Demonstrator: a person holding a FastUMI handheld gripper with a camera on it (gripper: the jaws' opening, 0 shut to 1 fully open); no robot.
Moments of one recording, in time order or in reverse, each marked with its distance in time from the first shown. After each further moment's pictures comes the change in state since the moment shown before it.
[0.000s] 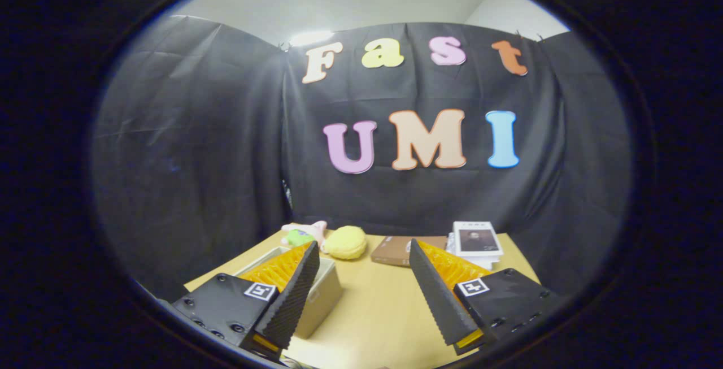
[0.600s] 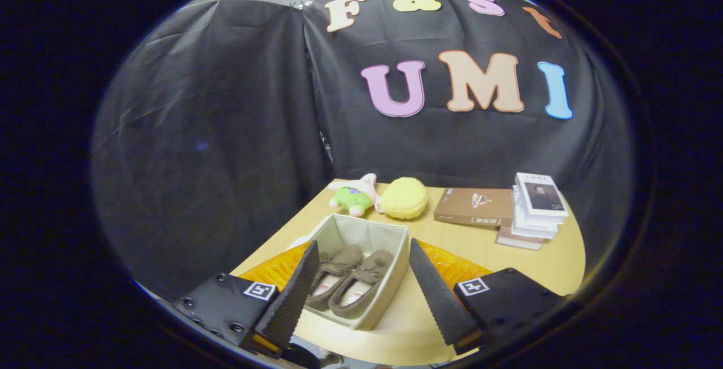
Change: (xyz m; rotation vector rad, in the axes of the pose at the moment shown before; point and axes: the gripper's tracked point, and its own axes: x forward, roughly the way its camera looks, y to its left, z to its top) arm 0.060 0.137 -0.072 0.058 0.318 0.190
